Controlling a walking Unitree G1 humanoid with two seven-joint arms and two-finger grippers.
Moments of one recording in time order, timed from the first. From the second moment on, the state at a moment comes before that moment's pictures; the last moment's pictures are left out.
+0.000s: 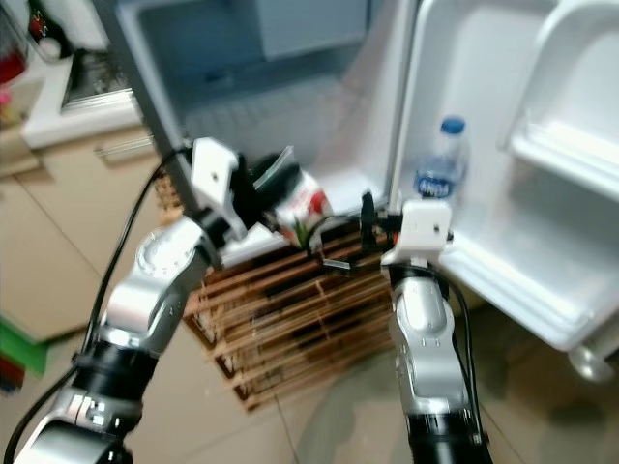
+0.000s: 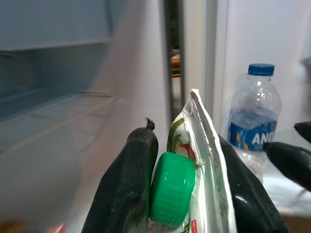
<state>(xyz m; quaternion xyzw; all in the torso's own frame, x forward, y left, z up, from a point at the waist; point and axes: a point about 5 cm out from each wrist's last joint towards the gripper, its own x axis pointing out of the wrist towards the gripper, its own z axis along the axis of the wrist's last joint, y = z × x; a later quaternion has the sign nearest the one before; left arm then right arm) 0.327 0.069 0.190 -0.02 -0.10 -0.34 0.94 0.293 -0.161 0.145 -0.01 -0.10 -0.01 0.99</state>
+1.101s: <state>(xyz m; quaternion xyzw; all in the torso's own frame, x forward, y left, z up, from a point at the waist) 0.362 0.050 0.152 0.14 -0.06 -0.37 0.92 0.203 -0.168 0.119 -0.02 -0.02 -0.05 1.00</state>
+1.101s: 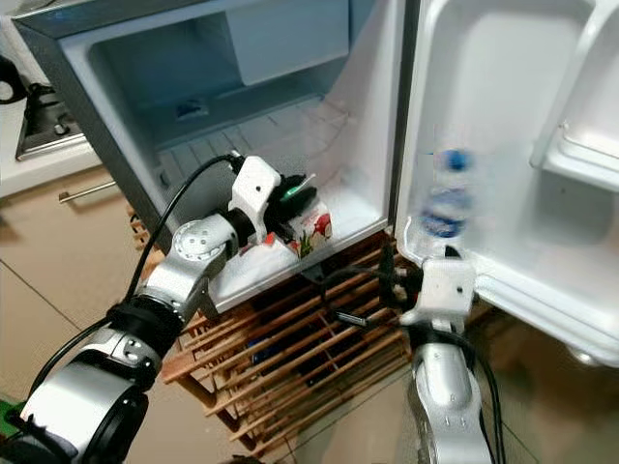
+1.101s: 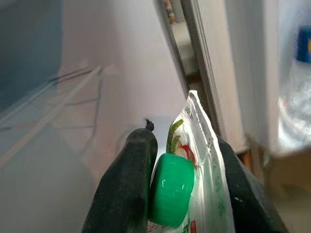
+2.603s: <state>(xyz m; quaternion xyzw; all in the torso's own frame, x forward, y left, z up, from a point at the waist) 0.385 0.088 0.196 0.53 -0.31 -0.15 0.77 0.069 -0.185 0.157 -0.06 0.13 -0.07 0.99</state>
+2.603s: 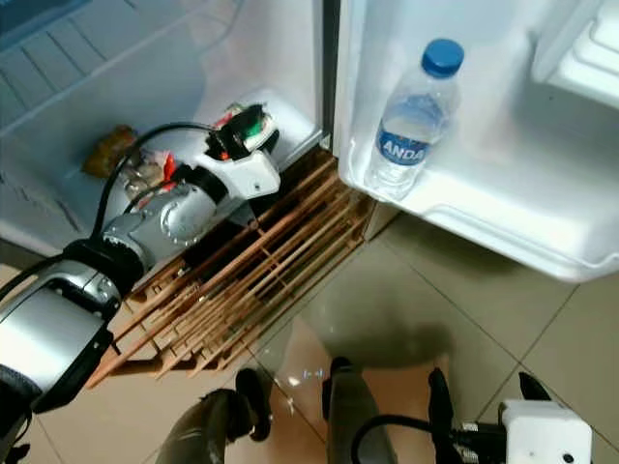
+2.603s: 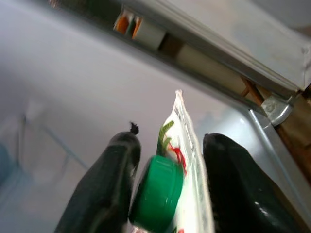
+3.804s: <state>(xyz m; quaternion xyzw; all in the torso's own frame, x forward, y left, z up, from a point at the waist) 0.339 0.102 0.206 0.21 -0.28 -0.25 0.90 0.155 -0.175 0.141 -0.02 0.02 -0.06 1.00</state>
